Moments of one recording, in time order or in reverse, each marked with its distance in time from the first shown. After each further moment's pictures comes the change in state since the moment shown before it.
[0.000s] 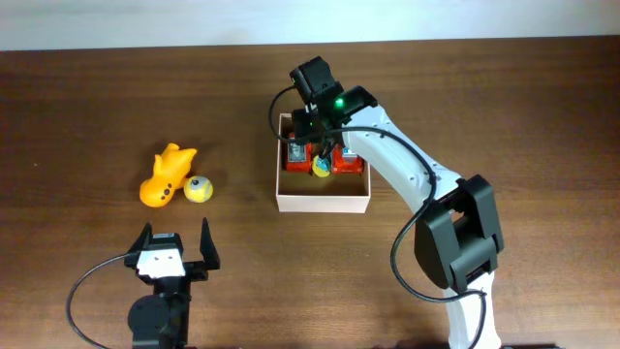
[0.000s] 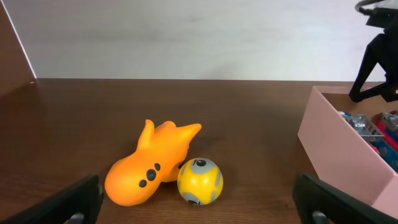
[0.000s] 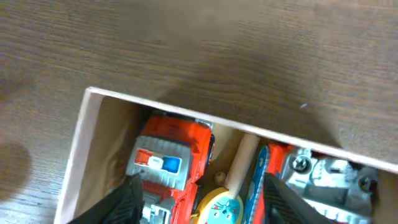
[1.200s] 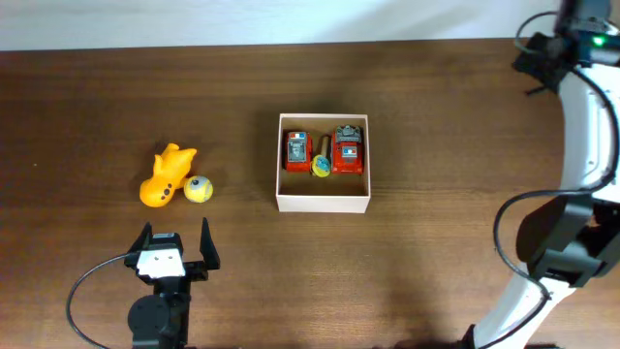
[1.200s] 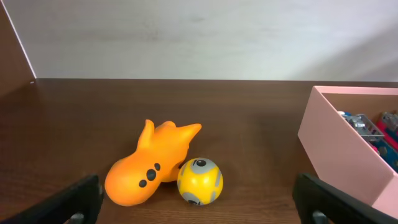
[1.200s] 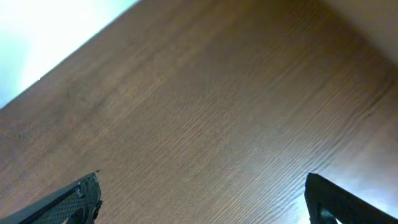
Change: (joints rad) left arm 0.000 0.000 0.000 0.000 0.000 0.000; right arm -0.797 -0.090 0.225 -0.216 0.245 0.077
